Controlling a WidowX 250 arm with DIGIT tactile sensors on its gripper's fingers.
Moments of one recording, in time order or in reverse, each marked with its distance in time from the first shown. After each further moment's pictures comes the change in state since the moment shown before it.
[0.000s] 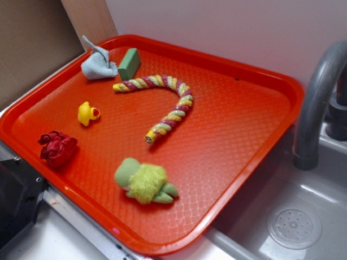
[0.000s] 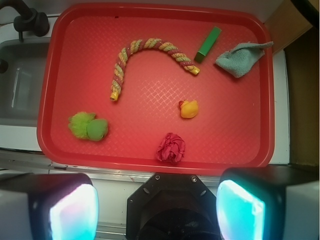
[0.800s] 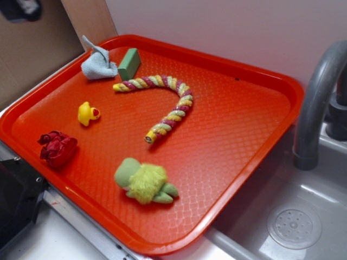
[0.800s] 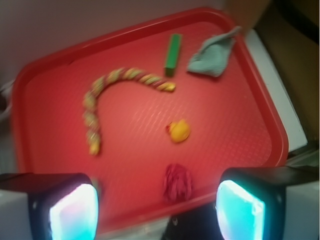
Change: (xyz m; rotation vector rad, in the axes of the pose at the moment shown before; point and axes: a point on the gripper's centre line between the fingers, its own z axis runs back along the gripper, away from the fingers) arm 0.040 0.024 -0.044 0.024 -0.104 0.448
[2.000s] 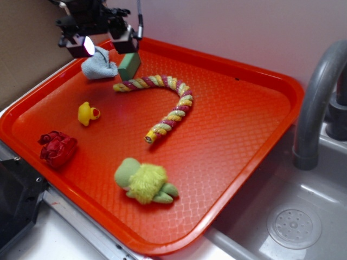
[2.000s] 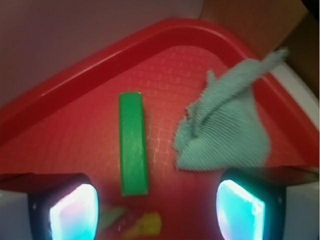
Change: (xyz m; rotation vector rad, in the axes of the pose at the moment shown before) arm 0.105 0.022 -0.156 0.139 -0.091 0.190
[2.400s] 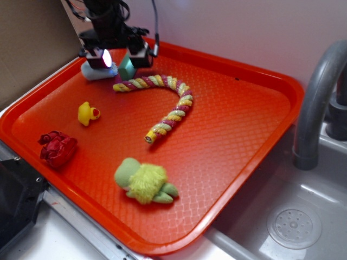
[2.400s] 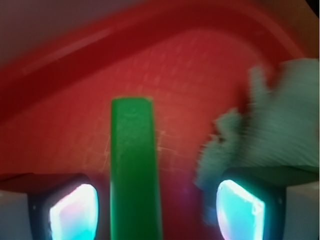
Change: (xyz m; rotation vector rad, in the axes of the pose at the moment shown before) arm 0.007 -0.010 -0.046 0.053 0.054 -0.067
